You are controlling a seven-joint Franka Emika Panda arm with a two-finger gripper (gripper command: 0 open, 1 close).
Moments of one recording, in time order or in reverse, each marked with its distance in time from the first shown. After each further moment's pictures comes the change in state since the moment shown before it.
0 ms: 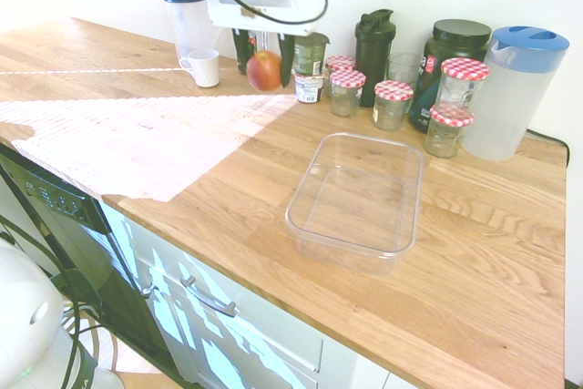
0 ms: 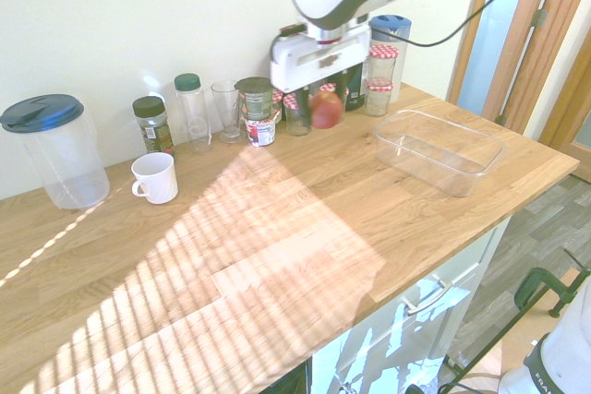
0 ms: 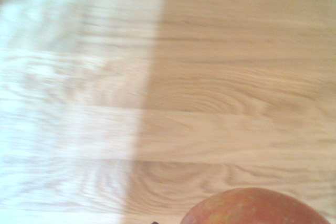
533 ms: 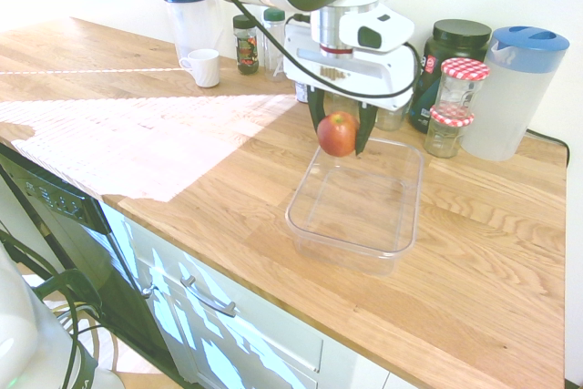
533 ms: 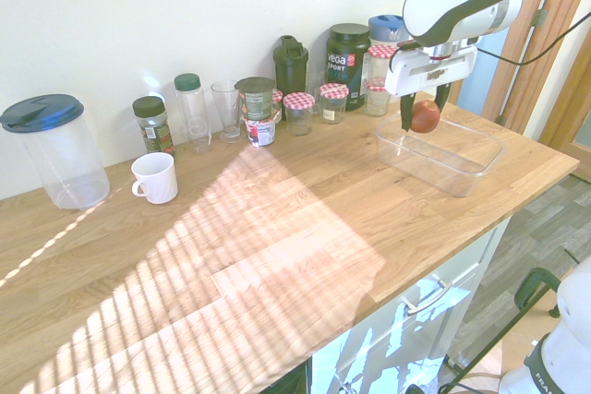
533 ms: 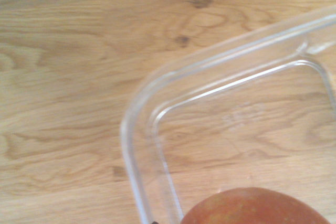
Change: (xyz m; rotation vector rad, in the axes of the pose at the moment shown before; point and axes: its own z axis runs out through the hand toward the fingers) arm 0.083 0.149 0.055 -0.007 -0.019 0.164
